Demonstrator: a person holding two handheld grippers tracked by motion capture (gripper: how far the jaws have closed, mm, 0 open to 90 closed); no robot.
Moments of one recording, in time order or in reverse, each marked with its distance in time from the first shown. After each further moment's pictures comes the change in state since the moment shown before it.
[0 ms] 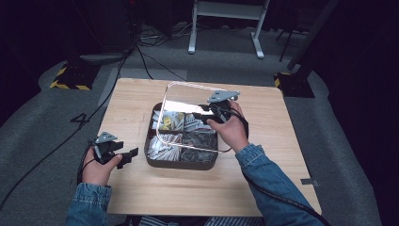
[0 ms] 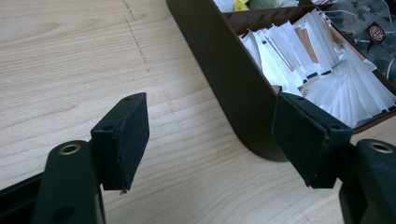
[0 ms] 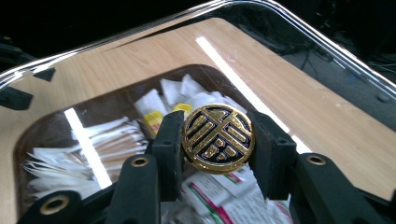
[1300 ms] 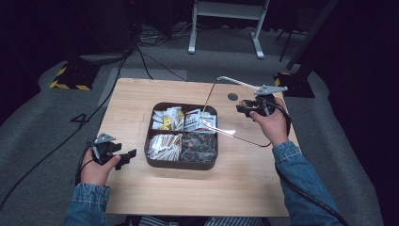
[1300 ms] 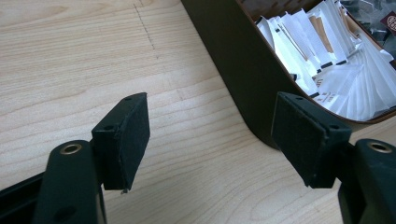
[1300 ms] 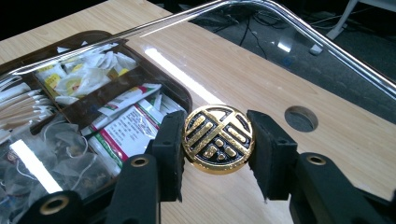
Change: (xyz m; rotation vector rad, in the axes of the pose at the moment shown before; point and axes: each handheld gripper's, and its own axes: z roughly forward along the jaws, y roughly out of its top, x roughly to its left) left arm 0.005 -0.005 0.001 0.032 0.002 -0.022; right arm -0.091 -0.052 -0.081 0.053 -0.174 0.155
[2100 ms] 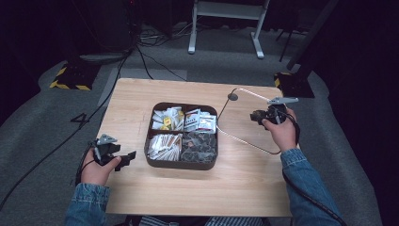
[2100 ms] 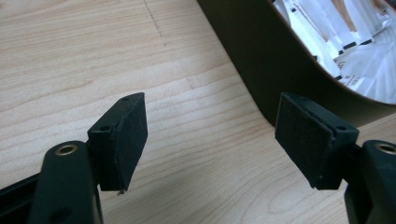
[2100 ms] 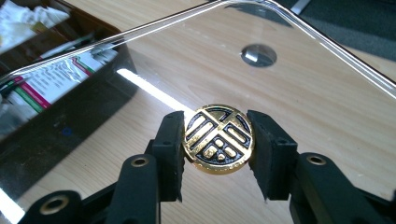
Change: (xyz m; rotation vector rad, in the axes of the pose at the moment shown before) left arm 0.005 -0.006 0.007 0.039 0.042 0.035; right arm -0.045 -0.063 0.002 0.065 -0.078 0.114
